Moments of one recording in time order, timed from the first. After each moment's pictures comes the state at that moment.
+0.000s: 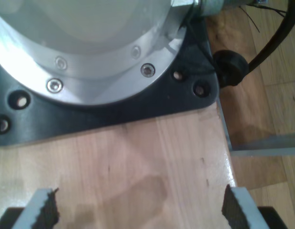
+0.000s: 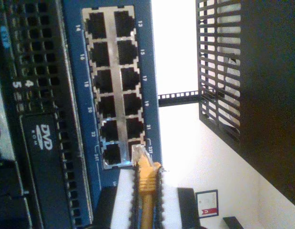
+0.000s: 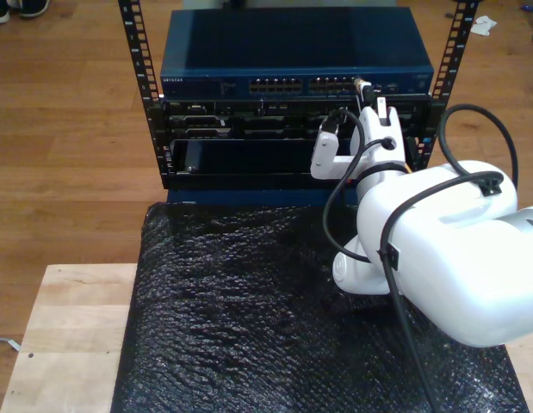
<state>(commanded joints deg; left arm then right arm) 79.1 -28.9 -6.4 7.3 62.4 -185.5 18.3 42.4 -65.0 18.2 -78.0 -93.9</state>
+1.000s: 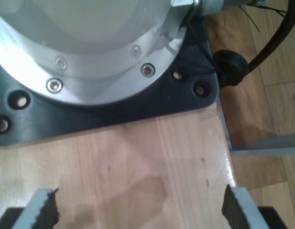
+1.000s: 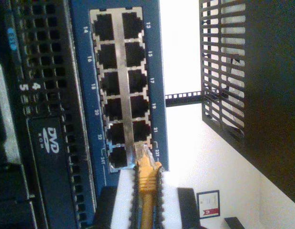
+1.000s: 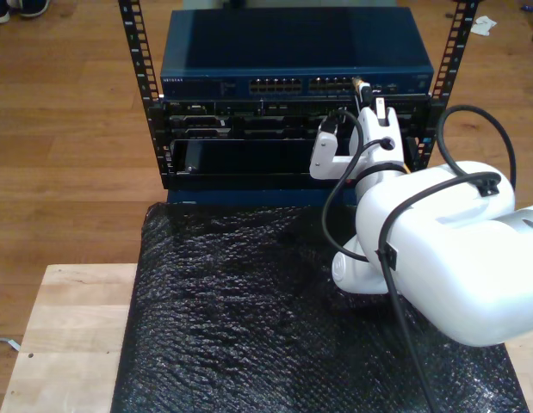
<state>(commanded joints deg) 79.1 -28.9 -6.4 7.3 62.4 -185.5 18.4 43.1 -65.8 17.6 -77.7 -93.8</state>
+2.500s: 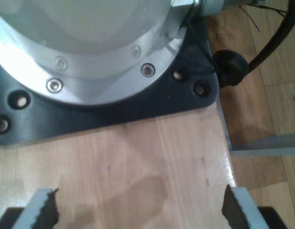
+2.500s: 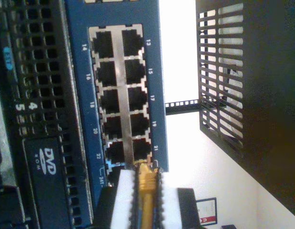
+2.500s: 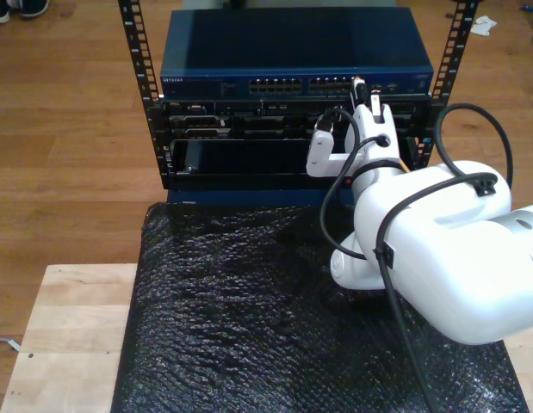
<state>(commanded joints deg) 79.1 -28.9 -6.4 7.3 62.4 -185.6 18.2 45.0 -68.5 16.2 -77.3 -93.7</state>
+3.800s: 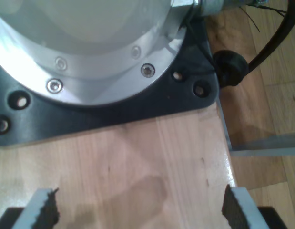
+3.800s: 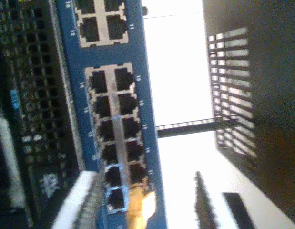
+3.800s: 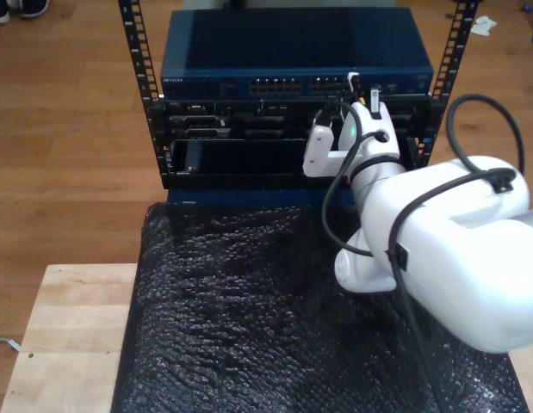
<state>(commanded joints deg) 79.1 -28.8 -6.4 7.3 62.4 -185.5 18.6 34.5 -58.6 13.6 -66.4 -90.4</state>
